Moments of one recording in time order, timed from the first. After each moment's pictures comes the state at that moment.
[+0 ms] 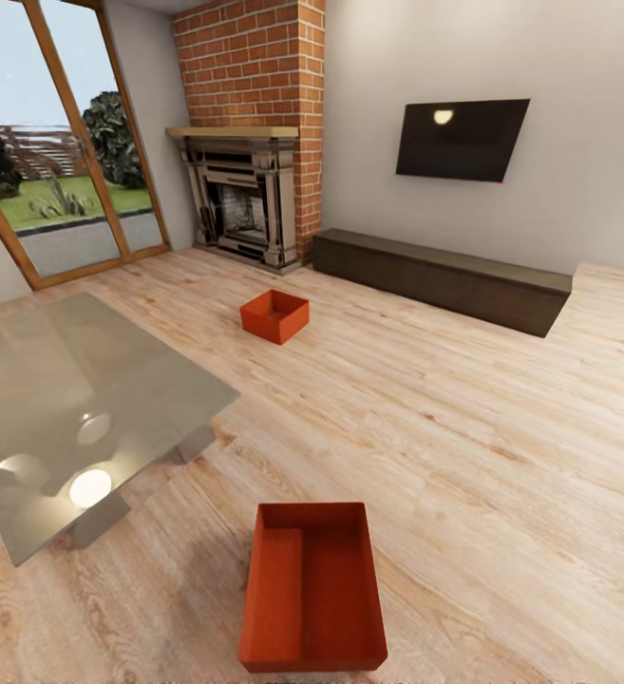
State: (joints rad) left arm 0.00 0.01 0.15 -0.17 0.15 0.02 0.00; right arm -0.21 -0.02 0.34 0.03 -0.09 -0.08 -0.04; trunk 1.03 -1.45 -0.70
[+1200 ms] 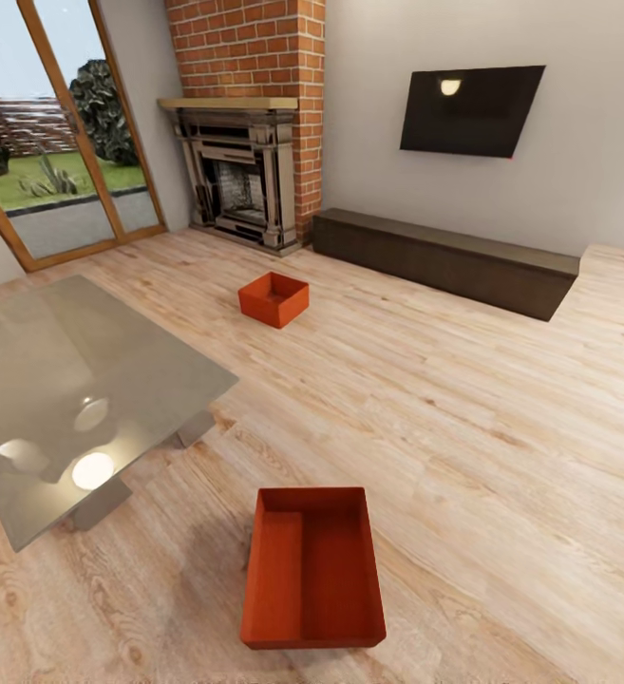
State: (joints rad) left arm 0.00 0.01 0.15 -0.17 0.15 0.02 0.00; right arm -0.21 -0.02 0.34 0.03 -0.08 -0.08 -0.04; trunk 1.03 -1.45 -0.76
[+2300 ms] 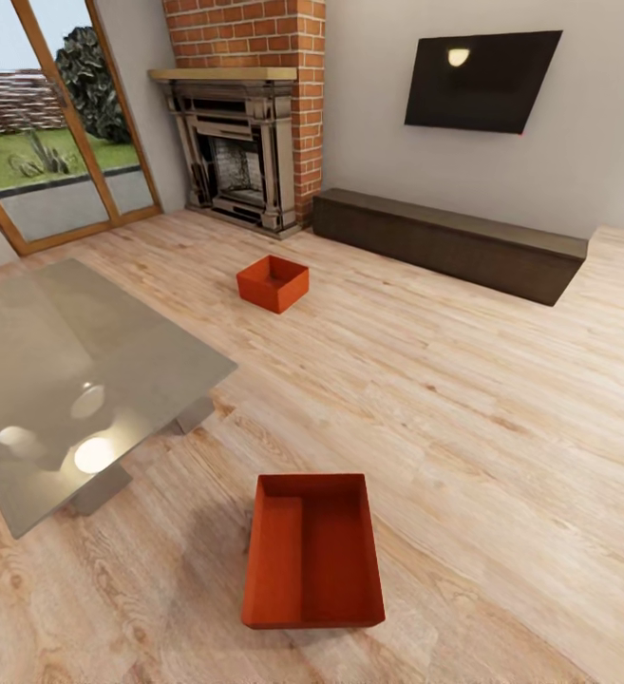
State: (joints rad) left arm 0.00 0.01 0.15 -0.17 0.15 0.02 0.00; right arm -0.21 -0.02 0.34 0.03 -0.08 -0.08 -0.04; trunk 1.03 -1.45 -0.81
